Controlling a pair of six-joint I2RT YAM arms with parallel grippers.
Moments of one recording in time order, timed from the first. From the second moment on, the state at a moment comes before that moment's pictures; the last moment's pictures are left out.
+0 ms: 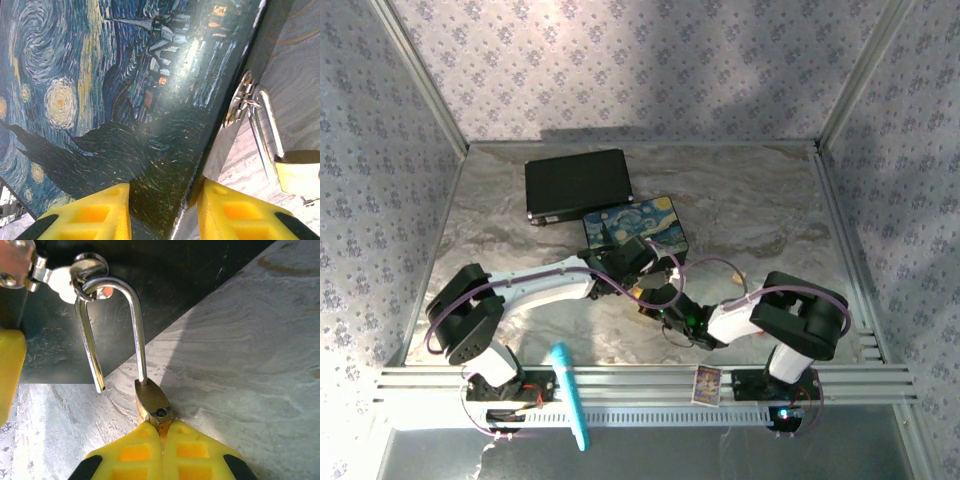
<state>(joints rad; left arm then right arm) -0.99 1.60 1.02 -0.52 -0.48 0.17 1.07 1.64 0.41 0.64 0.27 1.27</state>
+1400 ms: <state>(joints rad) -1.00 1.61 1.01 -0.47 -0.50 0.17 0.99 1.91 0.32 1.25 0.20 1.52</state>
